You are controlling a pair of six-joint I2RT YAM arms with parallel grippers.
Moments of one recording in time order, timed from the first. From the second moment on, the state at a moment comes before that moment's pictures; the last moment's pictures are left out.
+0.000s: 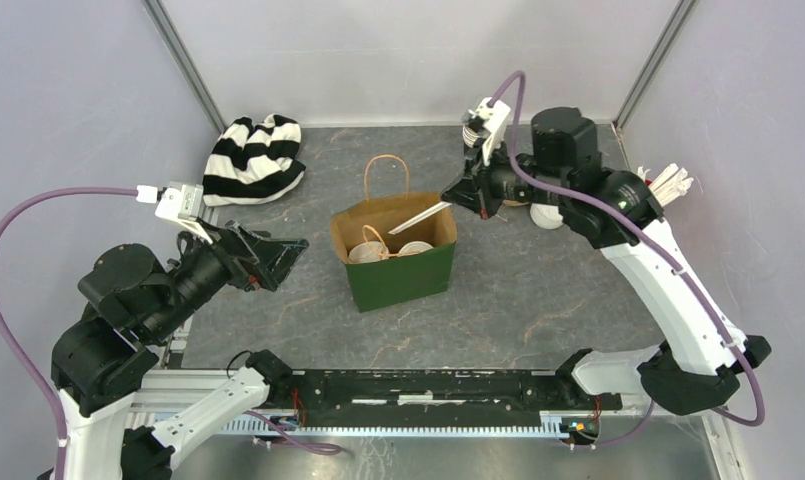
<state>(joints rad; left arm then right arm) -0.62 0.67 1.52 -1.00 -0.05 -0.49 0.63 1.29 1.76 -0.83 -0.47 0.01</state>
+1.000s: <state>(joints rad) -0.62 0.70 1.45 -0.90 -0.04 -0.40 0.16 1.38 1.81 -0.92 0.07 0.04</state>
